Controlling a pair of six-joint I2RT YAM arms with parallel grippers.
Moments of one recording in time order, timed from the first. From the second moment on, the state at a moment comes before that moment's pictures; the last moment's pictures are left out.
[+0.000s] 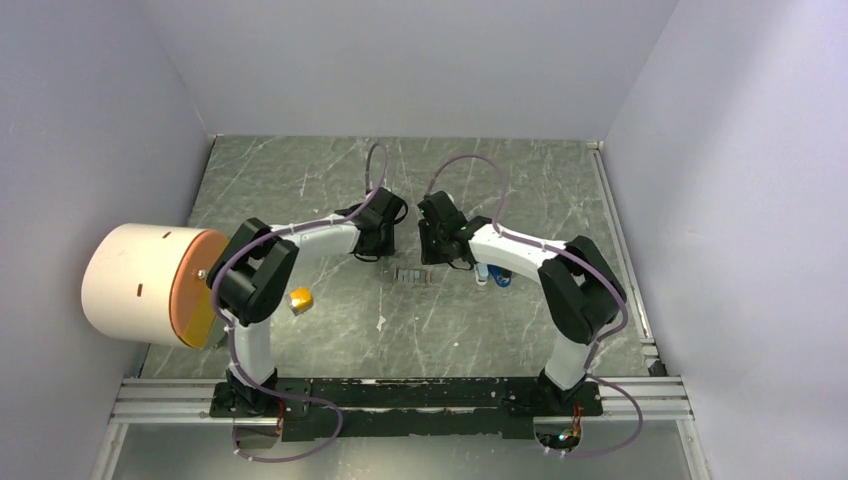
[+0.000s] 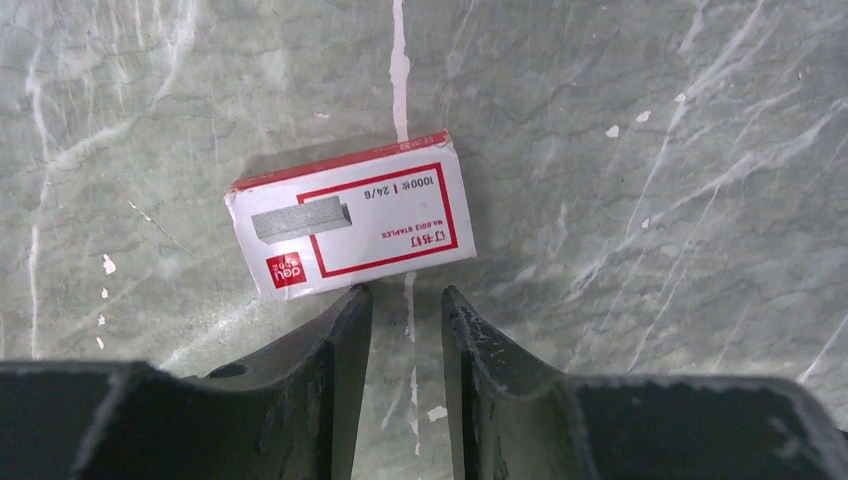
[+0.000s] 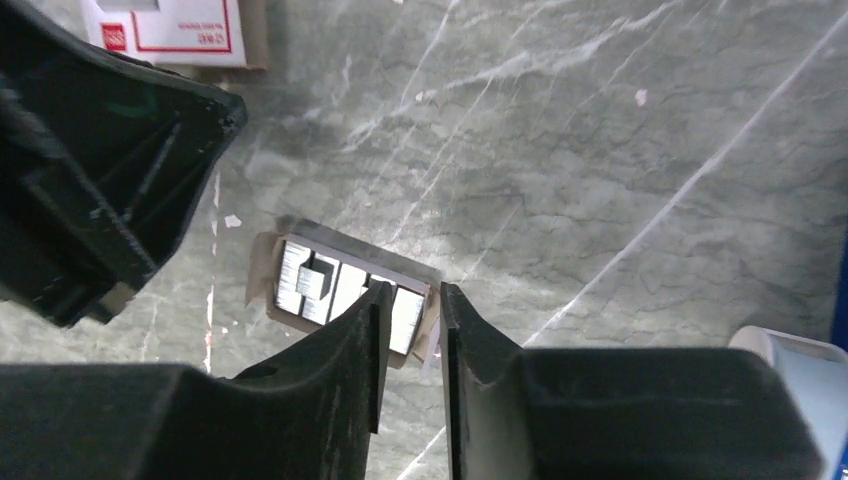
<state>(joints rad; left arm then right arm) -0.66 1.91 1.20 -0.31 -0.29 -0.57 0.69 1.75 1.12 -0.31 0.08 0.47</state>
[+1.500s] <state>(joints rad) -0.66 1.25 0.74 -0.22 -0.30 -0.67 0.83 1.79 1.08 -0.37 0.07 0.58</state>
